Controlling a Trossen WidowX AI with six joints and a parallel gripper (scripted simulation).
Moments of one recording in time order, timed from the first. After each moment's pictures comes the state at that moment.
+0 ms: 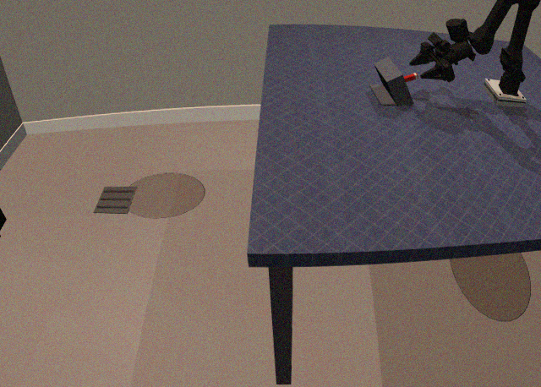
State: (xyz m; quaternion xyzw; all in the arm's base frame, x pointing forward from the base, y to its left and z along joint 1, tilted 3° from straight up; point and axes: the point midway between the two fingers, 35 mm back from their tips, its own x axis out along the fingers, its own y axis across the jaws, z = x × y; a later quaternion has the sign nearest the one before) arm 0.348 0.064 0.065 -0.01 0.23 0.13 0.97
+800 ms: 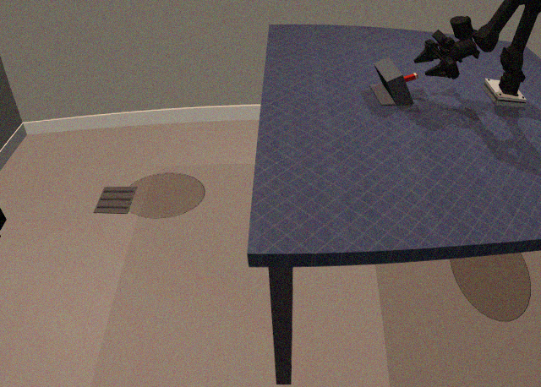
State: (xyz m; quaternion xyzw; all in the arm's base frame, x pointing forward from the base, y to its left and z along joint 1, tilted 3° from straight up) arm 0.334 0.059 0.075 -0.01 0.23 0.13 0.97
